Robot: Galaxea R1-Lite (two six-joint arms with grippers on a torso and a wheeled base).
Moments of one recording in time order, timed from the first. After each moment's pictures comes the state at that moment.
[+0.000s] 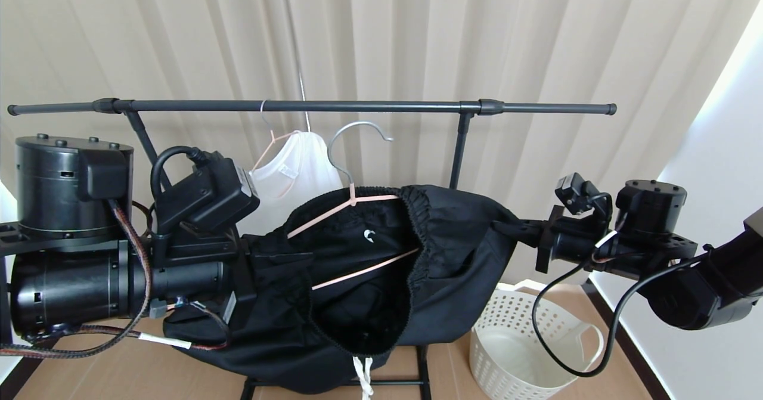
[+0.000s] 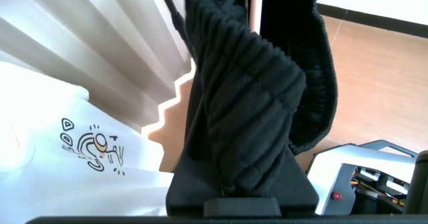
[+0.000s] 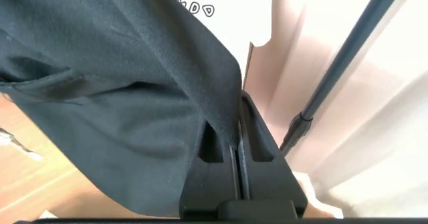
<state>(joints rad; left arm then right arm) -0.44 1.43 -0.74 -0.26 -0.44 0.50 0.11 2.02 -0.73 -1.05 0.77 -0.18</state>
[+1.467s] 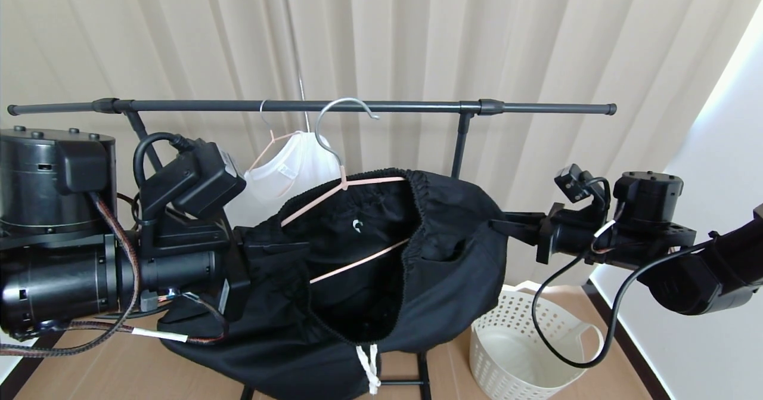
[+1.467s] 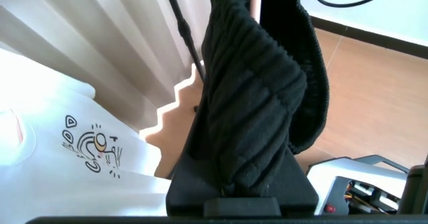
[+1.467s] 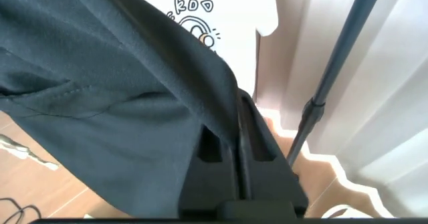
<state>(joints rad) -0.43 1.41 -0.75 -0.28 -0.43 0.41 0.10 2.00 -0.79 -0.92 0.76 -0.09</state>
